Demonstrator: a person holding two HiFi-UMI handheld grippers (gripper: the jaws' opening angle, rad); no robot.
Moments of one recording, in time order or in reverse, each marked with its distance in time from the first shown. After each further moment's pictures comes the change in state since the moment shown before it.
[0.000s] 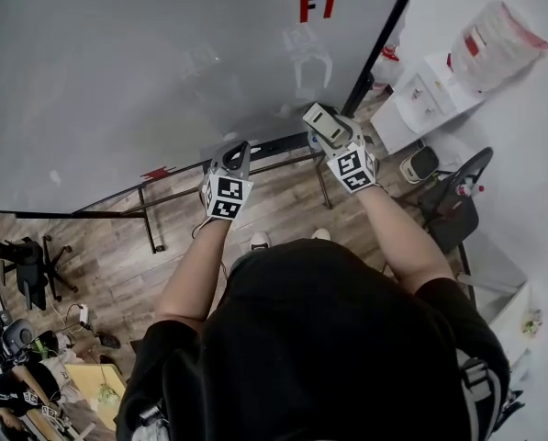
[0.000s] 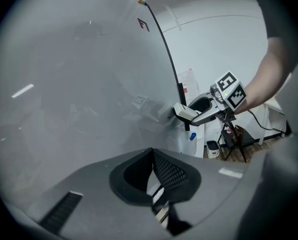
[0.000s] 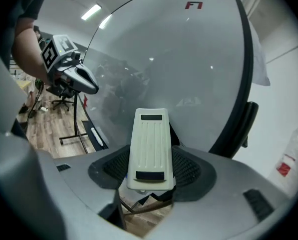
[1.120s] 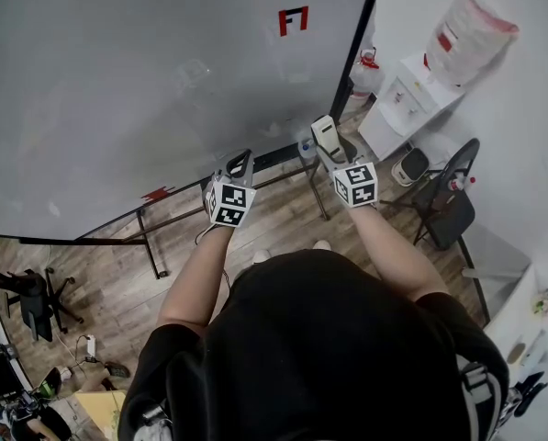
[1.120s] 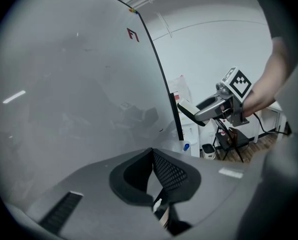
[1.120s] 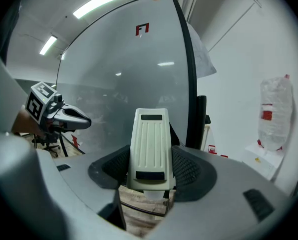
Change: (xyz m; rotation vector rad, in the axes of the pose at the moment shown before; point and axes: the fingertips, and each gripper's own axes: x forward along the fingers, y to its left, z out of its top) left arm -0.006 -0.017 0.036 0.064 -0.076 -0.068; right arm -0.066 -0.008 0.013 0.471 -0.110 -0.131
